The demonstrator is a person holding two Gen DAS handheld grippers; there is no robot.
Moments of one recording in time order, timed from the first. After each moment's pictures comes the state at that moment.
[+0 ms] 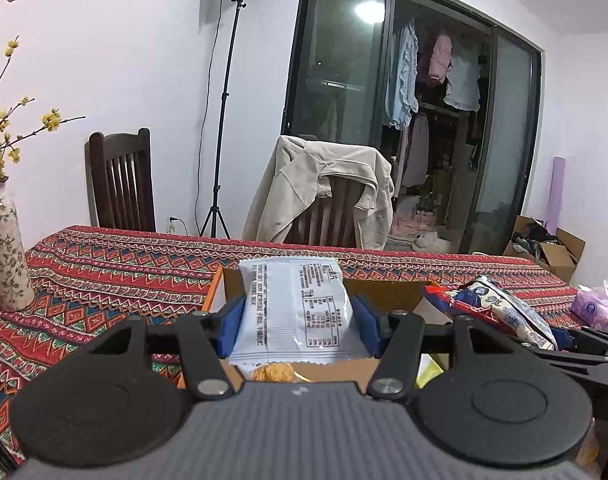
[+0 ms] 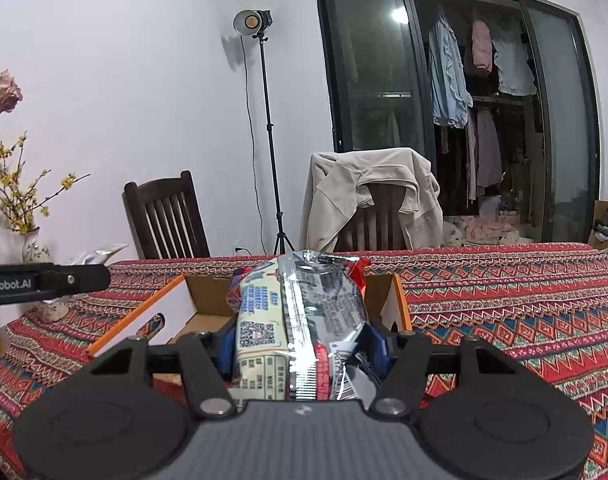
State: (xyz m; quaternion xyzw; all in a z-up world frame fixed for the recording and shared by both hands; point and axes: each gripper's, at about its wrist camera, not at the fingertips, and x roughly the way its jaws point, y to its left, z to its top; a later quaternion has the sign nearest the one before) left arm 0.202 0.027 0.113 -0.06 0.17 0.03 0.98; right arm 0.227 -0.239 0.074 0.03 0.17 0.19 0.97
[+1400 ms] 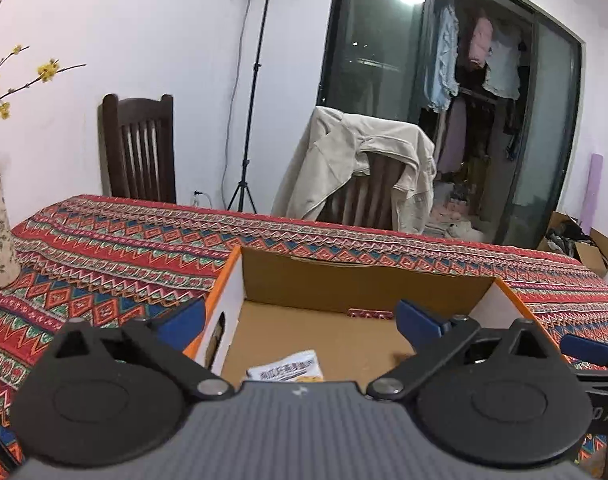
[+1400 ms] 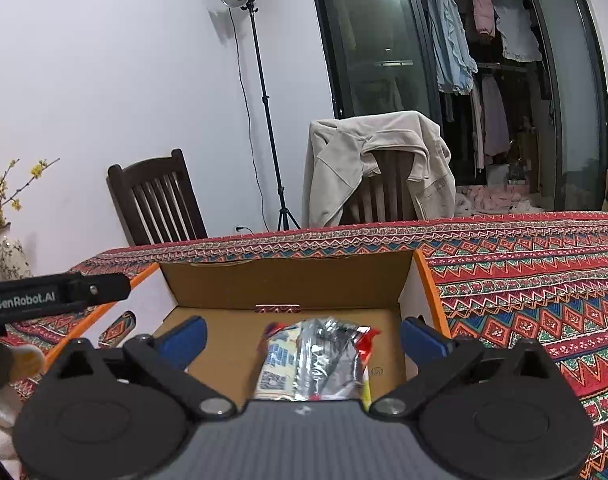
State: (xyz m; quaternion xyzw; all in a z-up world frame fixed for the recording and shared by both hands) left arm 0.284 0.046 0.066 -0.08 0.21 0.08 0.97; right arm 0.307 -0.218 0.040 0.05 0.21 0.20 0.95
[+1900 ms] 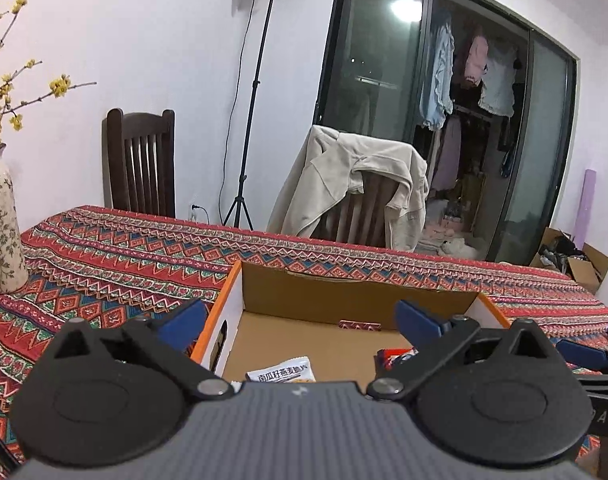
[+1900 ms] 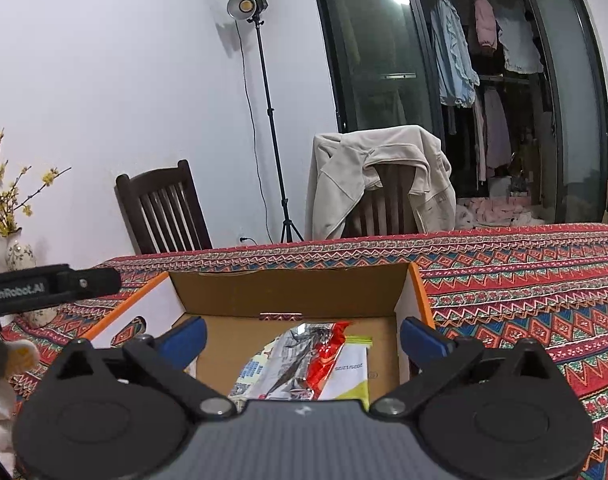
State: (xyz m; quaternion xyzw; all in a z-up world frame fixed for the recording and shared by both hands) left arm 0.256 0.045 0.083 -0.09 0.18 0.07 0.98; right arm 0.287 -0.227 0.049 0.05 0.19 0.21 0.96
